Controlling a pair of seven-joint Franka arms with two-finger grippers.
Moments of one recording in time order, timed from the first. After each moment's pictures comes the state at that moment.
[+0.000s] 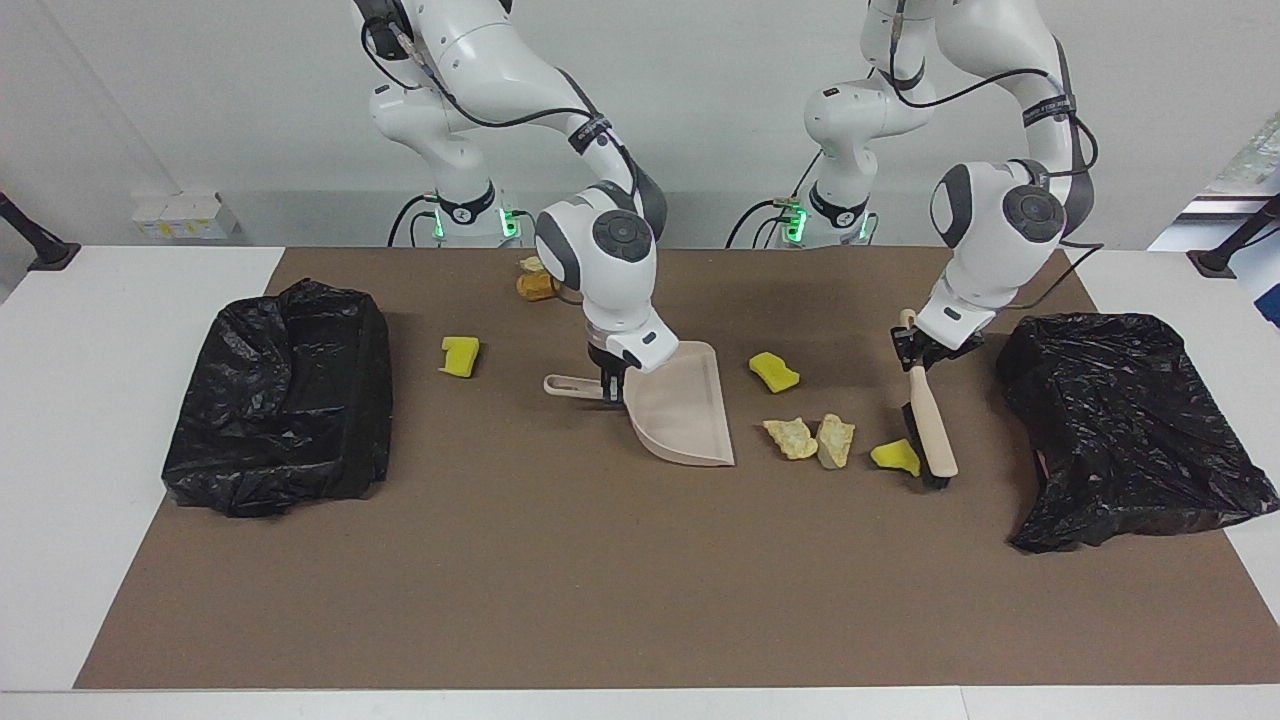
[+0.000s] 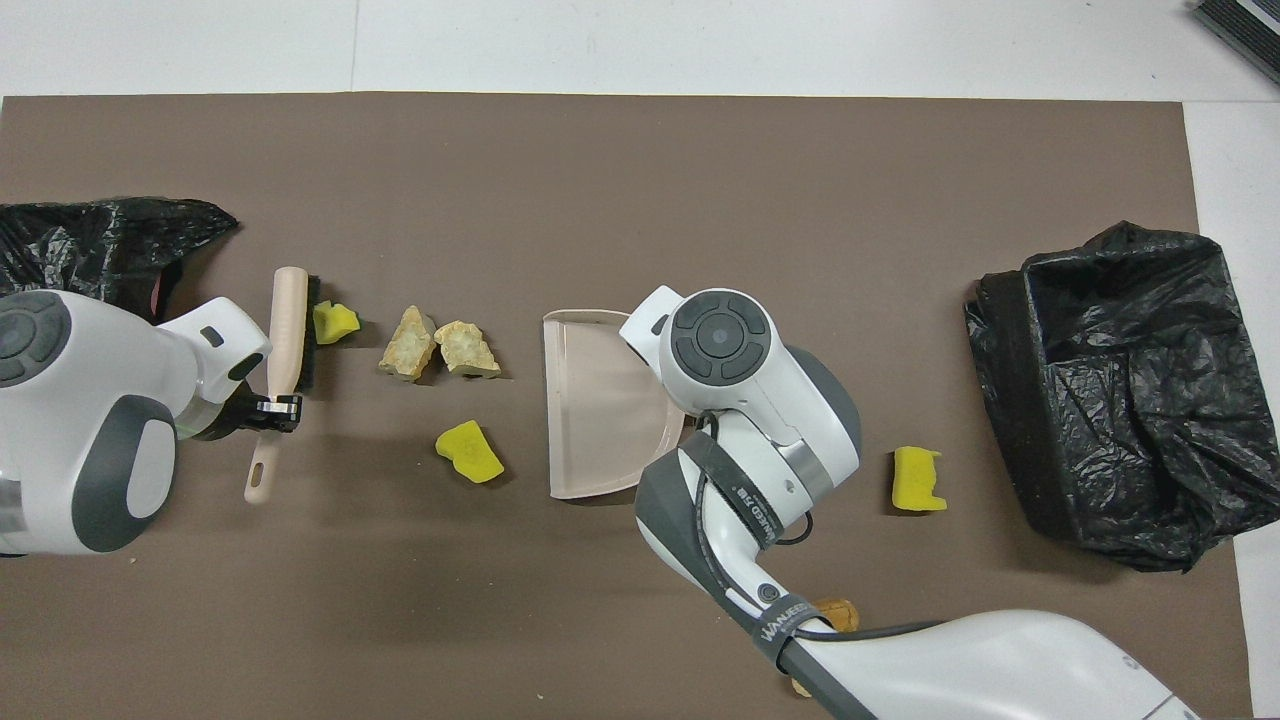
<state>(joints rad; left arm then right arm) 0.18 0.00 -0.27 -2.23 0.01 2.15 -0.02 0.36 0.37 0.20 -1.81 -0.16 2.13 -0.96</state>
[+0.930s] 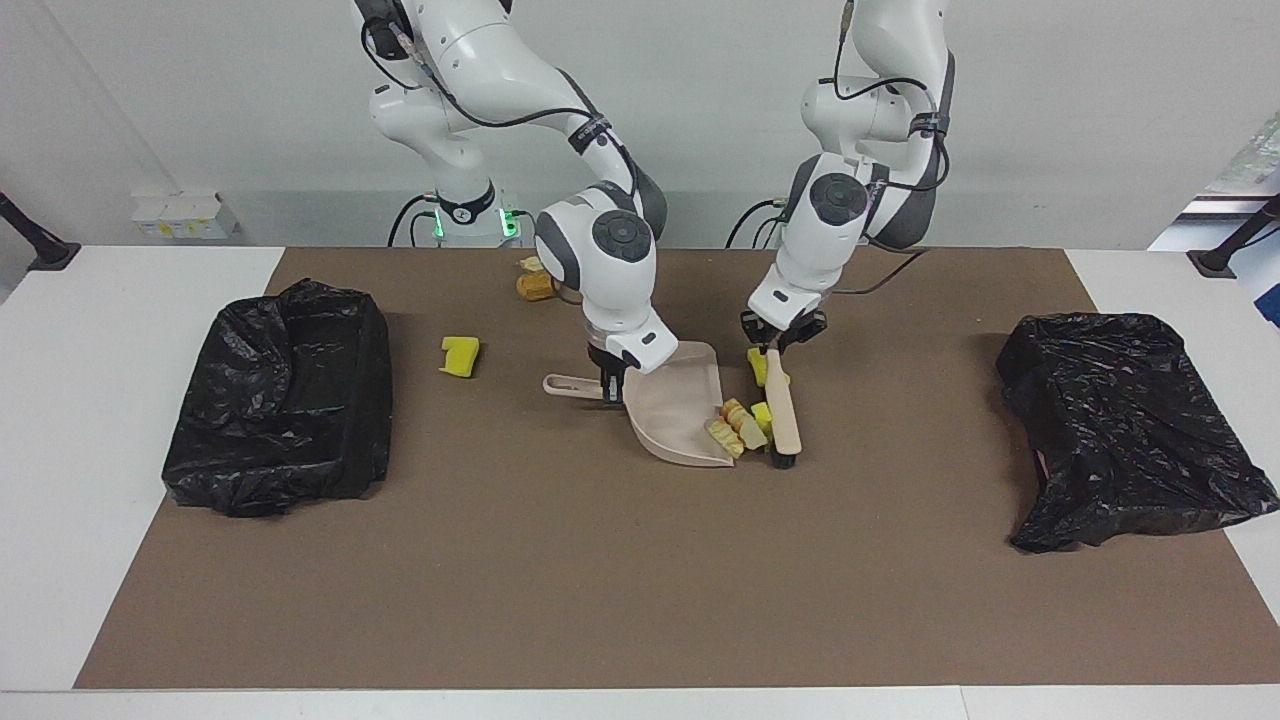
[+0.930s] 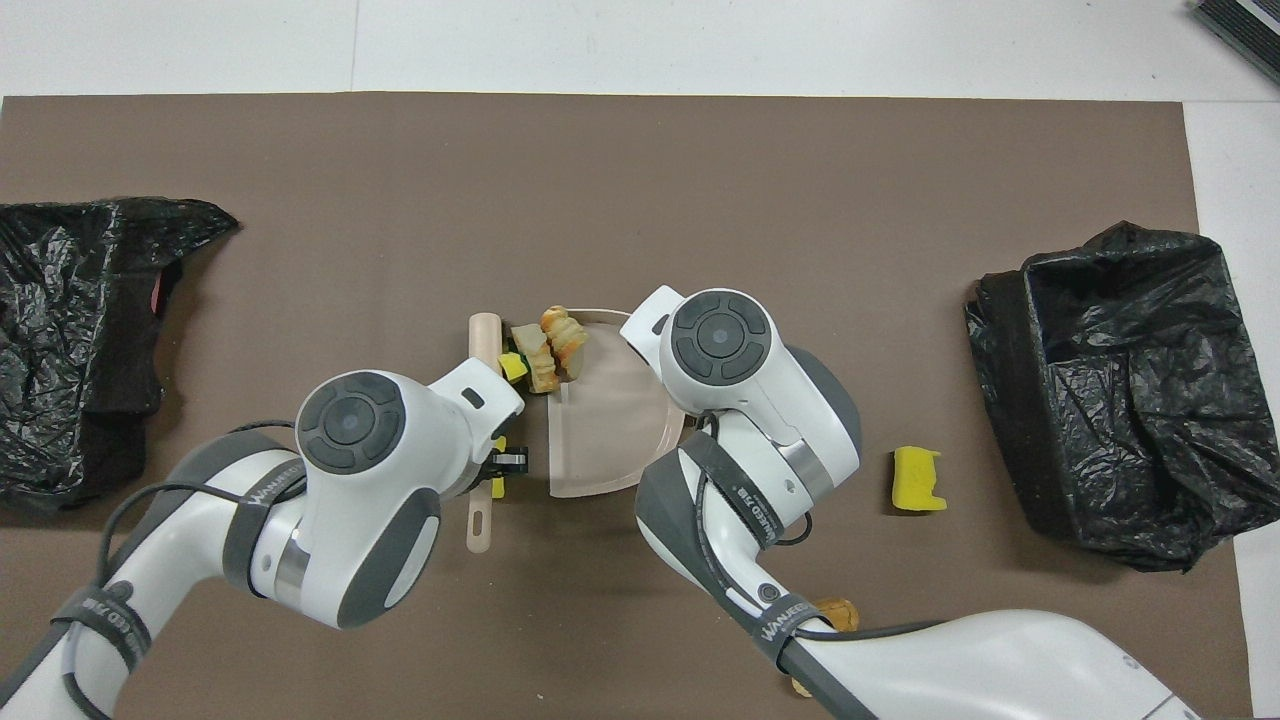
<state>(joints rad) -0.28 0.01 -0.28 -2.25 -0.11 2.22 -0.43 0.36 0.37 0.20 -1.81 -0.16 2.13 -0.95</state>
